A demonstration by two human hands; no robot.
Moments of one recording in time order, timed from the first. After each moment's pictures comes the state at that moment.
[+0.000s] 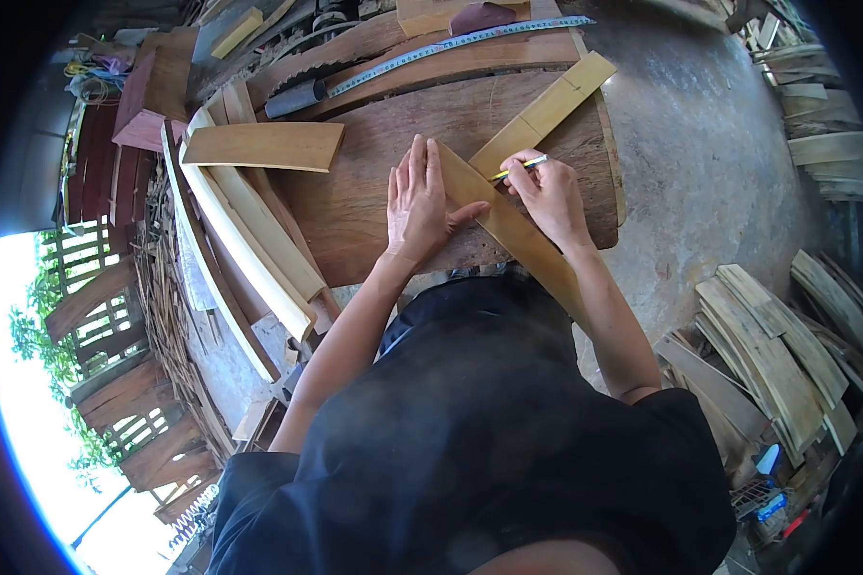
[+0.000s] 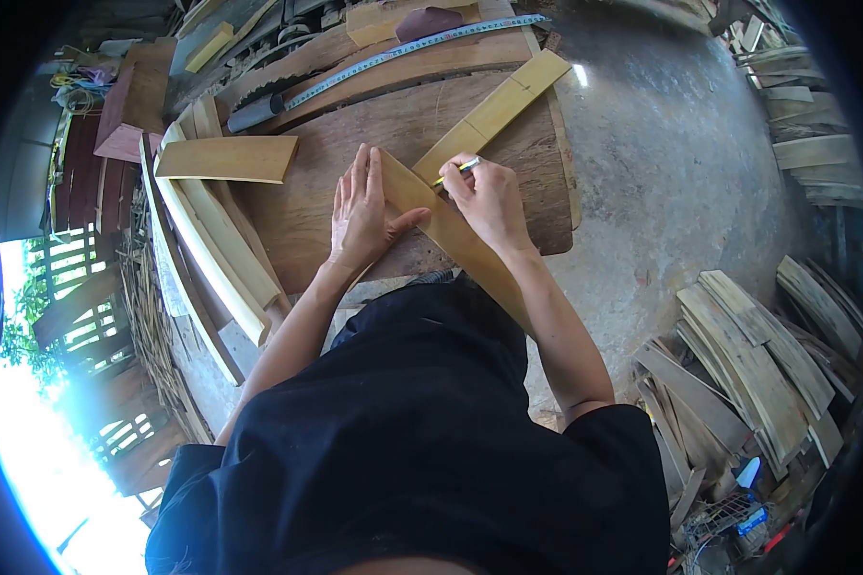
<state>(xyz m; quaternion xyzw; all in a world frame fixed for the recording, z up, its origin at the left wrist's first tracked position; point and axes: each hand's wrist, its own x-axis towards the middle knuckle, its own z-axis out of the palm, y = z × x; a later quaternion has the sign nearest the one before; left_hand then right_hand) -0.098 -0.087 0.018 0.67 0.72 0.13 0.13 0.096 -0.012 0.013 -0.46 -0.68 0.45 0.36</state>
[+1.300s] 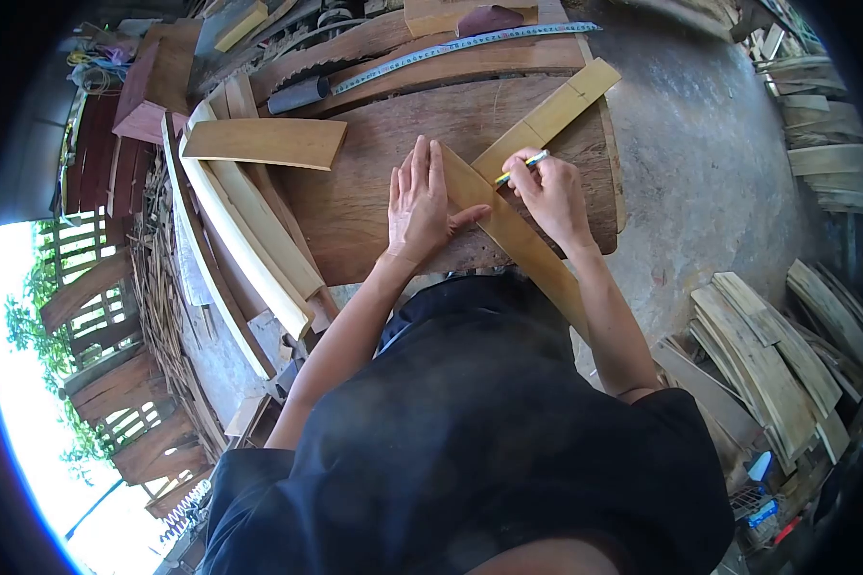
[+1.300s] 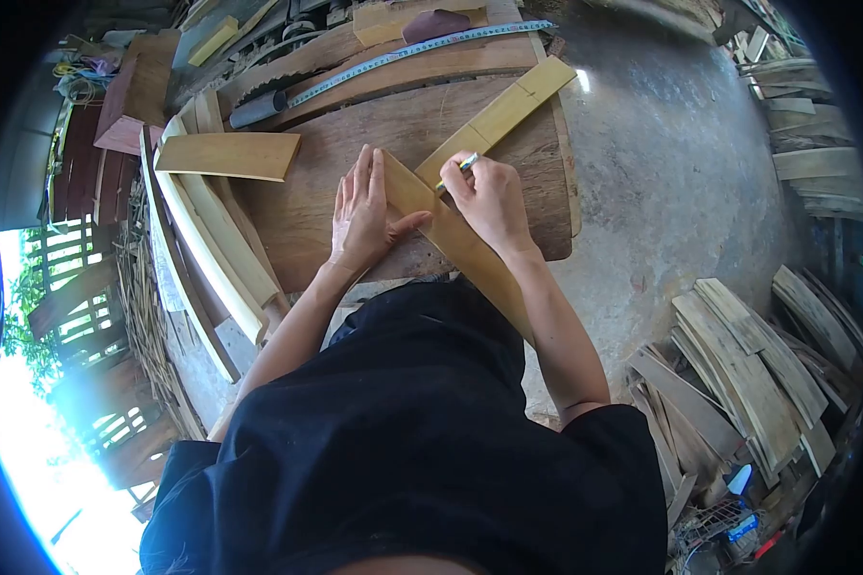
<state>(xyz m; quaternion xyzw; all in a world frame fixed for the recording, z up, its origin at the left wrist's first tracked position) -0.097 -0.086 0.018 0.68 0.72 0.14 0.11 0.097 -0.003 0.021 -0.45 -0.72 0.41 0.33</state>
